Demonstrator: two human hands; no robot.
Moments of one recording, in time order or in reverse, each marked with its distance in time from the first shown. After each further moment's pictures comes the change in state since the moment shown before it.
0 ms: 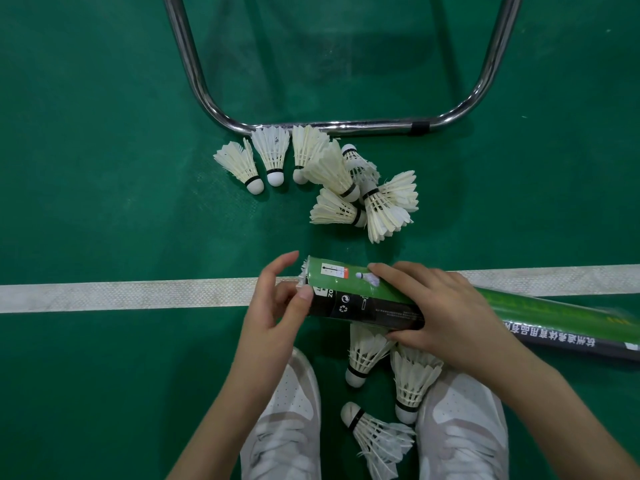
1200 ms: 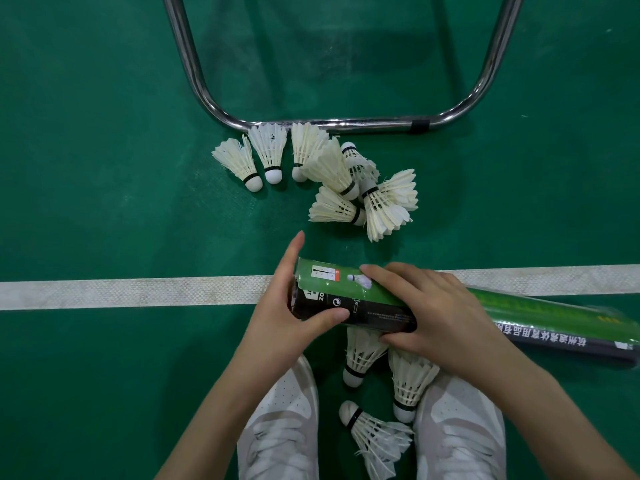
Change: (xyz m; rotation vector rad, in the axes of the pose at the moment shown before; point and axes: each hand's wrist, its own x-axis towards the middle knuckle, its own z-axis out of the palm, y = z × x) left_hand 0.010 0.006 0.003 0.115 -0.158 0.003; right_hand 0.000 -0.006 0.001 -0.008 0.045 -0.037
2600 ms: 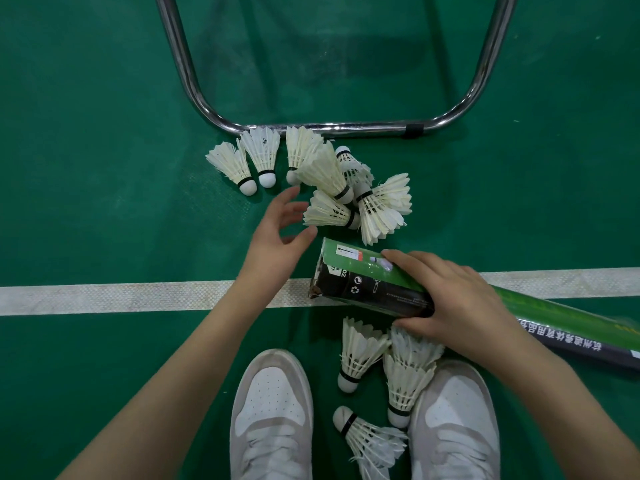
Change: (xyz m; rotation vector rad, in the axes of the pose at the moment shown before) left_hand 0.085 0.002 -0.012 0.131 0.142 0.123; right_hand 0.006 0.018 -0.021 0.061 -0.195 0.172
